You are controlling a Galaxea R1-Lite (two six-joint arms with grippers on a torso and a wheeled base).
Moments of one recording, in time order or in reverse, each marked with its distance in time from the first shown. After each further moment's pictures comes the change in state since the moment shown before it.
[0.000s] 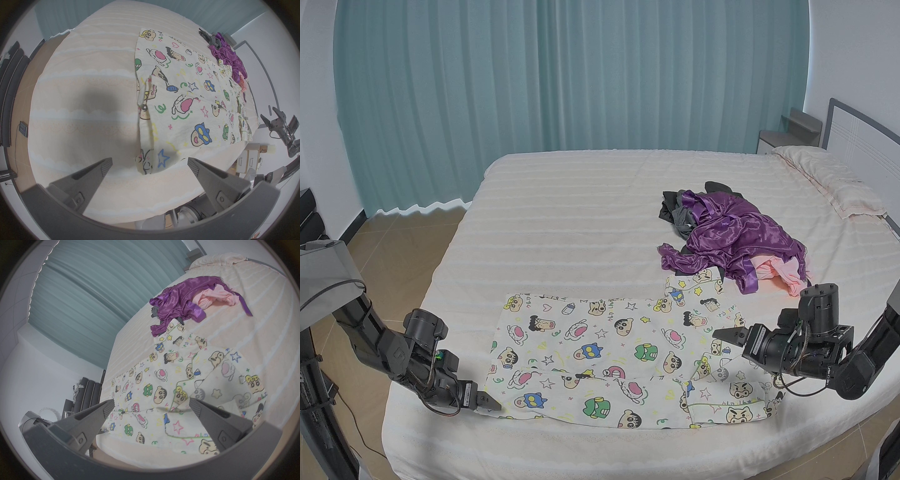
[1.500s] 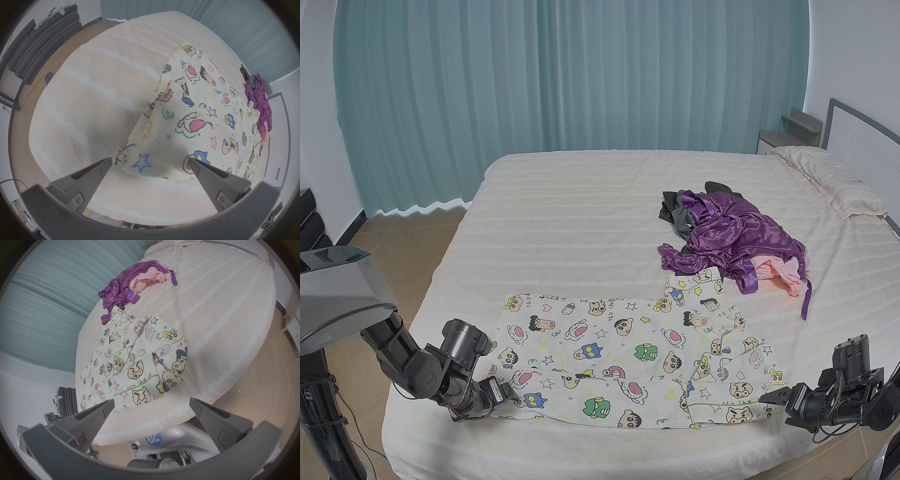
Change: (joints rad) left arm -0.254 0.014 0.024 -0.098 0.322 -0.711; right arm -0.114 -0.132 0.365 0.112 -0.005 0.098
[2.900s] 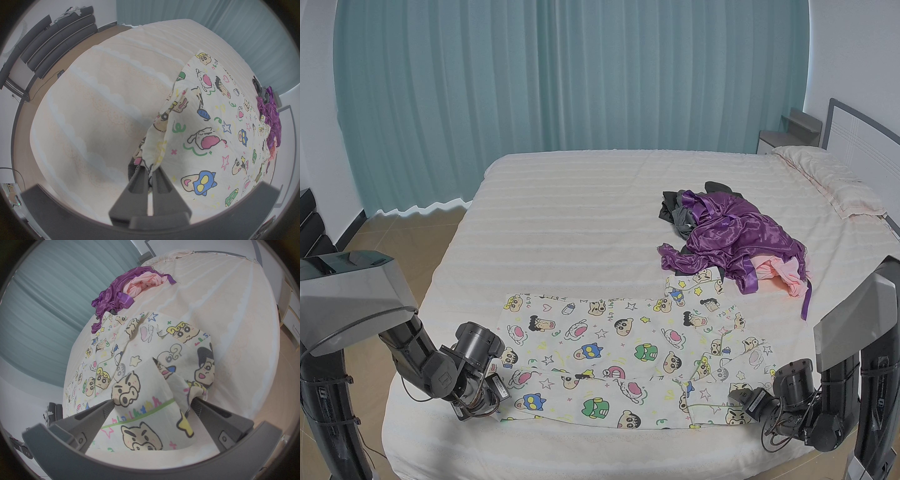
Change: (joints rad) left arm -0.016 0.078 -0.059 -0.006 0.114 -0.115; right arm 0.198 0.619 0.001 -0.681 -0.330 0.189
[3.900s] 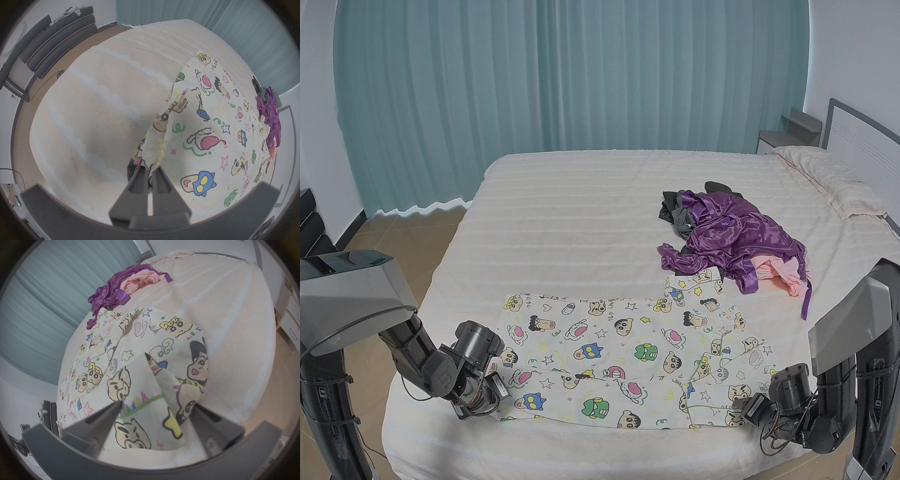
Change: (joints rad) left arm 0.000 0.000 -0.004 0.000 -0.002 0.004; right arm 0.008 0.014 0.000 -0.013 -0.026 -0.004
